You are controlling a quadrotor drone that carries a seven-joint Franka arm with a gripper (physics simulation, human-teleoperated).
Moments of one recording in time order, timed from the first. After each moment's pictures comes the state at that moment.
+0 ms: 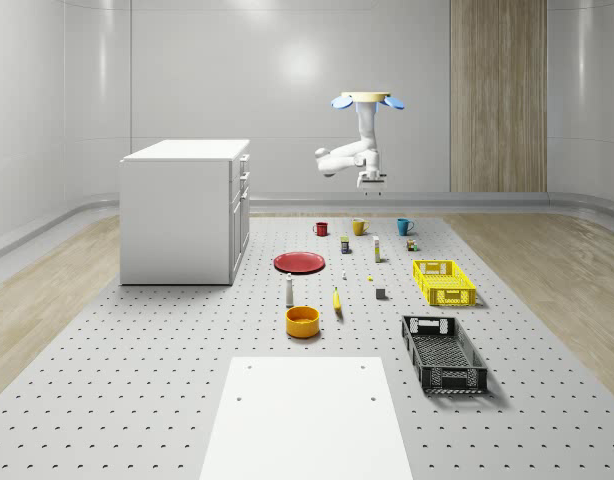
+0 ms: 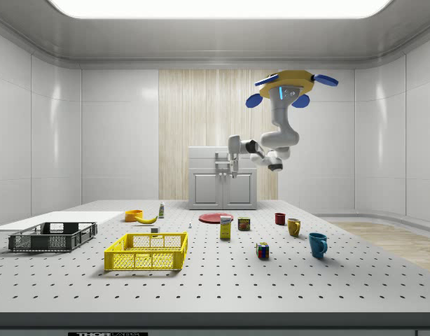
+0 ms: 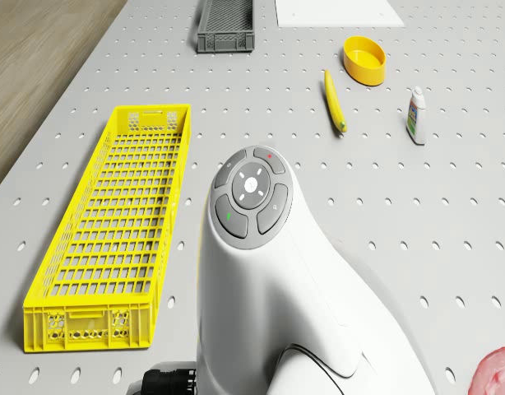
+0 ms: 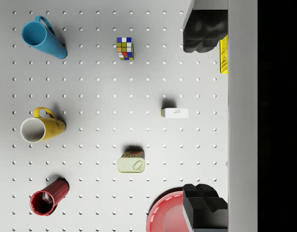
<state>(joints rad) -1.10 -1.23 1.31 -2.89 -1.90 1.31 1.63</state>
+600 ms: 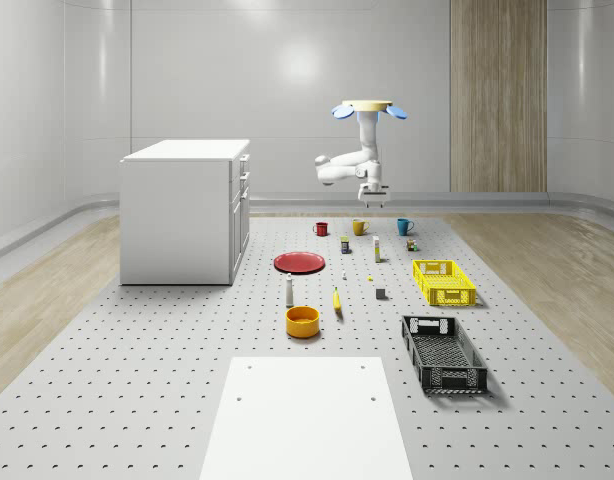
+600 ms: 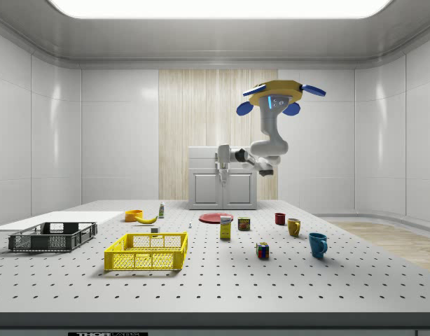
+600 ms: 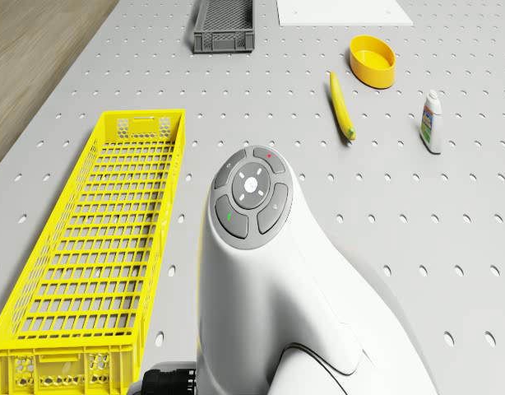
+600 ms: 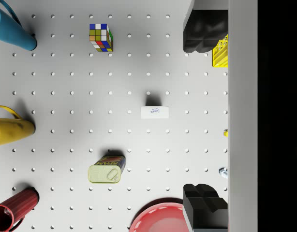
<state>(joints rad) -1.11 -1.28 1.33 -2.88 -1.88 1.36 1.64</state>
